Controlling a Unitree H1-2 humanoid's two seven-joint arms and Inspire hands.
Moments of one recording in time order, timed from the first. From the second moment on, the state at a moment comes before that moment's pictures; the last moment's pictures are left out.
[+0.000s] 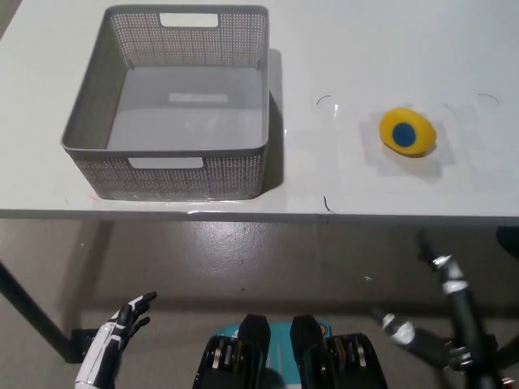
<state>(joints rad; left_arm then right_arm) 0.06 0.19 -0.01 0.17 -0.01 -0.20 -0.11 0.04 -0.14 0.12 -0.10 -0.23 -0.39 -0.13</state>
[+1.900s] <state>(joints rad) 0.02 0.24 -0.05 0.16 -0.01 -0.20 -0.21 -1.26 -0.39 0.21 1.17 -0.40 0.00 0.45</state>
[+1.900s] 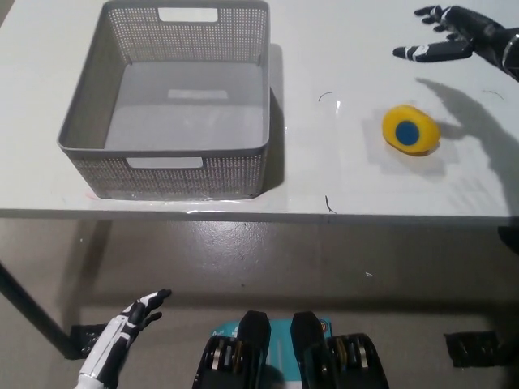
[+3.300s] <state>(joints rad) 0.02 0.24 -0.05 0.15 -0.09 -0.20 -0.27 -1.24 -0.38 0.34 1.38 -0.38 -0.05 0.51</state>
